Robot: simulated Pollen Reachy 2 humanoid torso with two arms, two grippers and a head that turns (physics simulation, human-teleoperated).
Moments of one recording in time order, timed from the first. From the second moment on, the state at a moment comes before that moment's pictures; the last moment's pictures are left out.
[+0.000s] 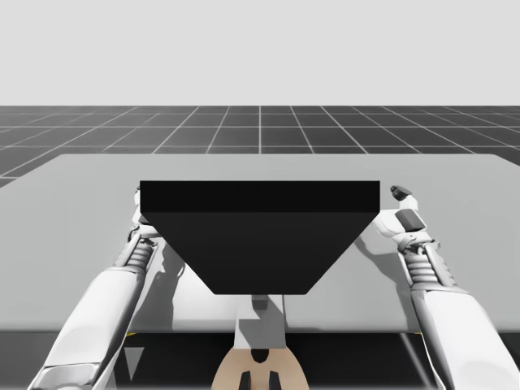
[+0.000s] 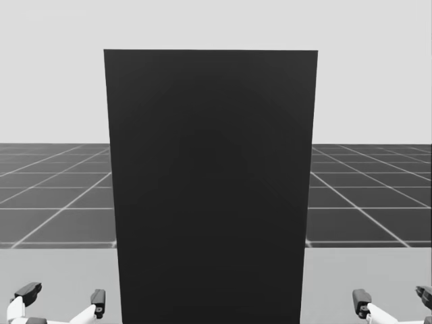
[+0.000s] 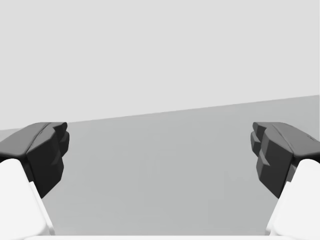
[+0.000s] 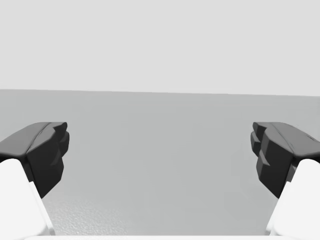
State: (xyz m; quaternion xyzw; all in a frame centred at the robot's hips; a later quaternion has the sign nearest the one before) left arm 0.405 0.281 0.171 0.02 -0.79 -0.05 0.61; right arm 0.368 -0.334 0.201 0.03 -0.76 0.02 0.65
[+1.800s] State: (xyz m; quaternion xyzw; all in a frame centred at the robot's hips) left arm 0.396 0.231 0.156 -0.32 -0.61 -0.43 0.59; right arm 0.320 -0.300 0.184 0.31 -0.70 0.36 0.53
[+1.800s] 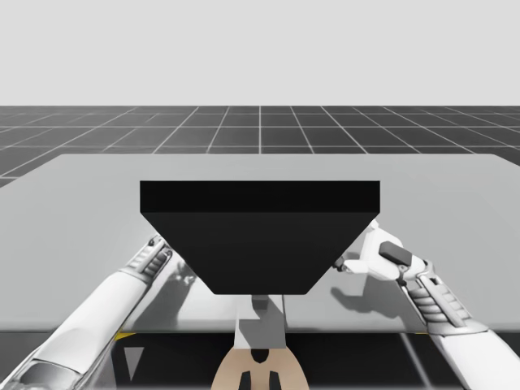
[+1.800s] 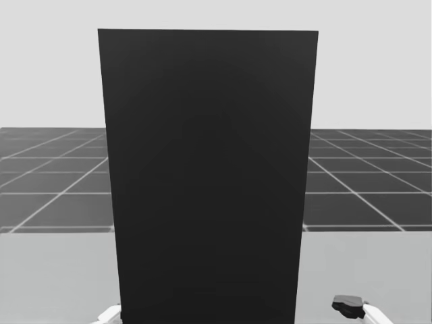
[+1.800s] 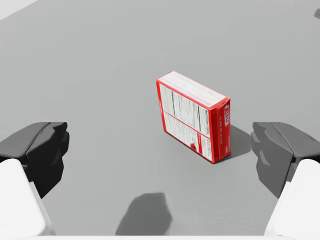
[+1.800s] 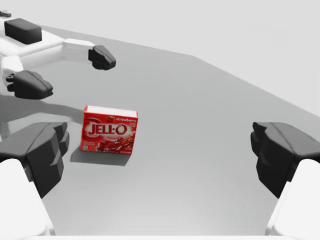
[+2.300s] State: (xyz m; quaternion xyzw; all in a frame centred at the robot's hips) left arm 0.433 0.172 0.132 -0.35 -0.57 -0.44 0.60; right arm 0.316 -0.296 0.184 0.31 -0.70 0.38 0.52
